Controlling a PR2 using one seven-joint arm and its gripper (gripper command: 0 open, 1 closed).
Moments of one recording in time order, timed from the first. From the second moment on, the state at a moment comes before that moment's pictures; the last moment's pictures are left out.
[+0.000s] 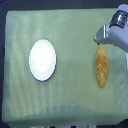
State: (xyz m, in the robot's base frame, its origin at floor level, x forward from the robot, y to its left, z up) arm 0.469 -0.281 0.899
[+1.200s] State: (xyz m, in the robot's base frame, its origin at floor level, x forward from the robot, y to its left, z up) arm 0.447 -0.272 0.859
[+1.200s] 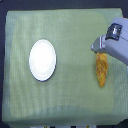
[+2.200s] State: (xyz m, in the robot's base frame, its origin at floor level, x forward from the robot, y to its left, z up) arm 0.469 -0.312 0.788
